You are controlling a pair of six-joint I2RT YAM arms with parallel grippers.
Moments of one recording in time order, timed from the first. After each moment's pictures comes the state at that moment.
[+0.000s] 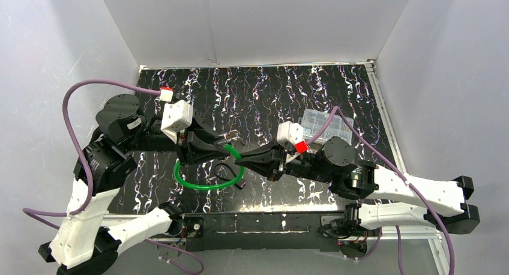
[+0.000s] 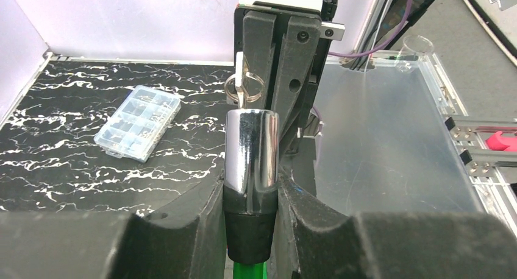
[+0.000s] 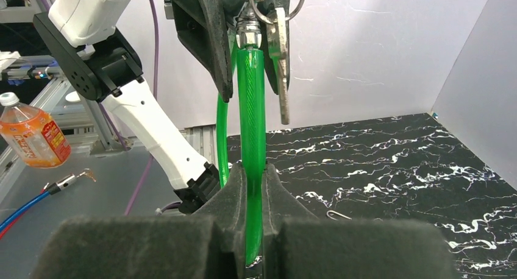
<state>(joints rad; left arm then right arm) -0.66 0.93 1.60 -0.82 0.88 0.10 1.39 0.97 1.05 0.13 -0.04 0.01</state>
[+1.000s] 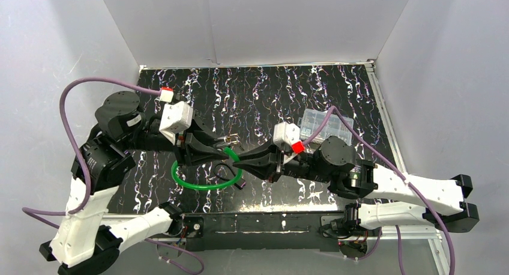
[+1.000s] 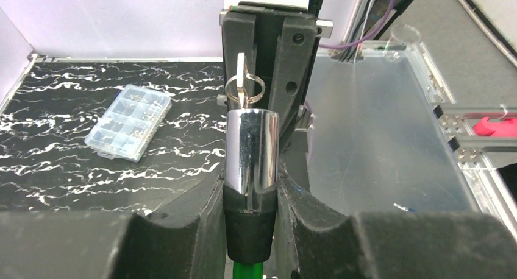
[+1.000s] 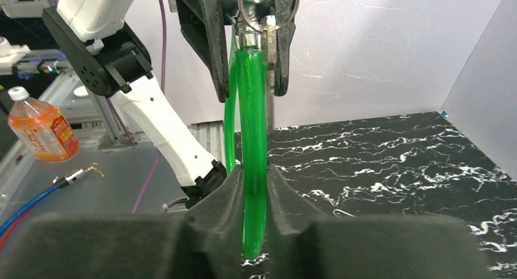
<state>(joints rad) -0.65 0.94 1.63 -0.85 0.94 0.09 1.41 0.99 1.07 0.12 -0.06 0.01</state>
